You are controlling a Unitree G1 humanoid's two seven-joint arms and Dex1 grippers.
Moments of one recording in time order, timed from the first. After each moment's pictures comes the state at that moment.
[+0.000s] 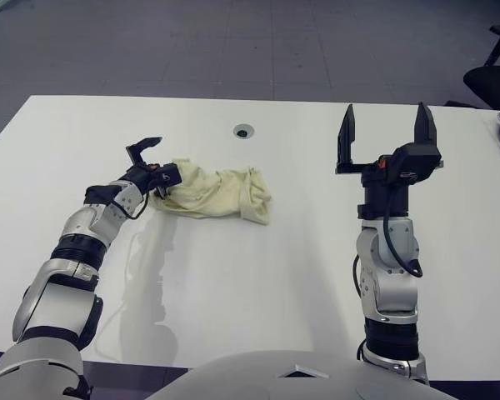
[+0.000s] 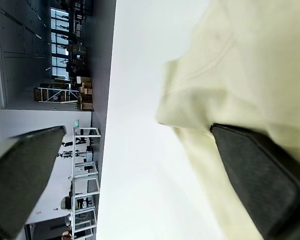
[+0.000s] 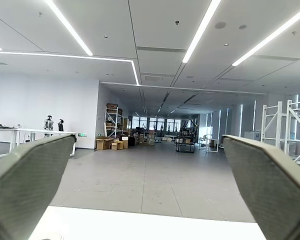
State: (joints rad) left arm -0.55 0.65 -0.36 0.73 0.63 -0.35 -0.21; right arm -0.04 0.00 0.01 -0.40 -0.05 -0.11 -0.03
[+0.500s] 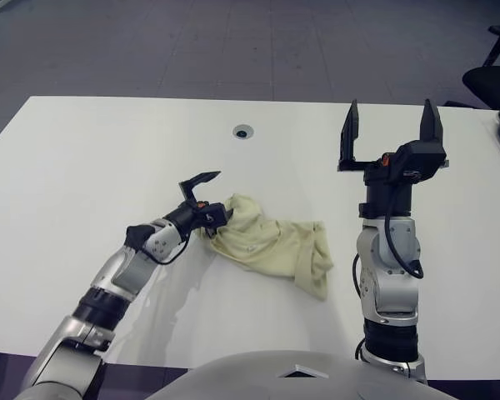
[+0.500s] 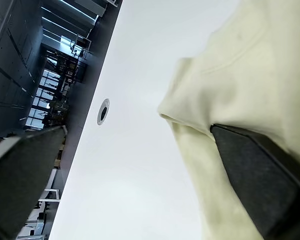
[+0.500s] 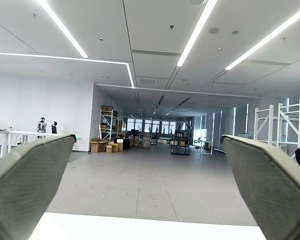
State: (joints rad) left arm -0.08 0.60 -0.35 -0.04 0.47 -0.16 -0.36; right arm -0.04 0.02 0.03 -0.45 -0.09 -0.07 -0.06
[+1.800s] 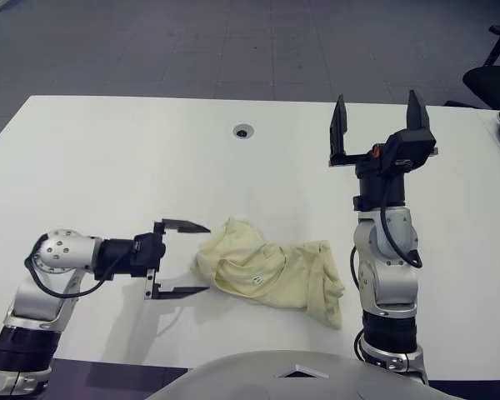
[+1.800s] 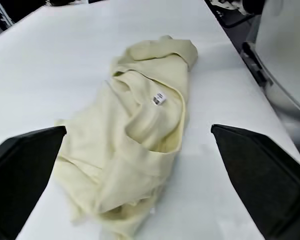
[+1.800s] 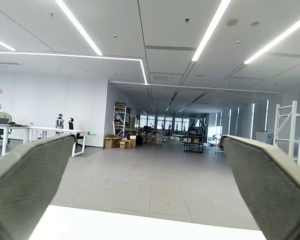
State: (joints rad) left arm 0.07 0.81 -0.06 -0.13 -0.37 -0.08 -1.41; right arm -0.10 0.00 0.03 -0.43 -0.05 -0.01 0.00
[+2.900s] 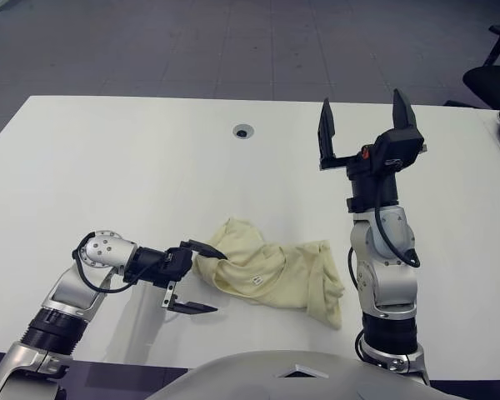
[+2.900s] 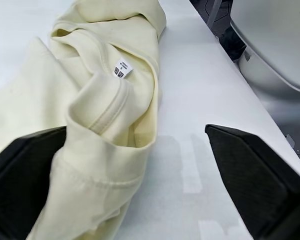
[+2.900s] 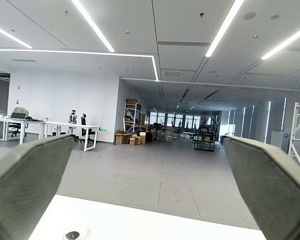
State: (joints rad) left arm -0.01 0.78 -0.22 -0.06 -0.33 -0.06 -1.47; right arm -0.08 -0.01 0.07 -0.45 -0.04 0.03 0.03
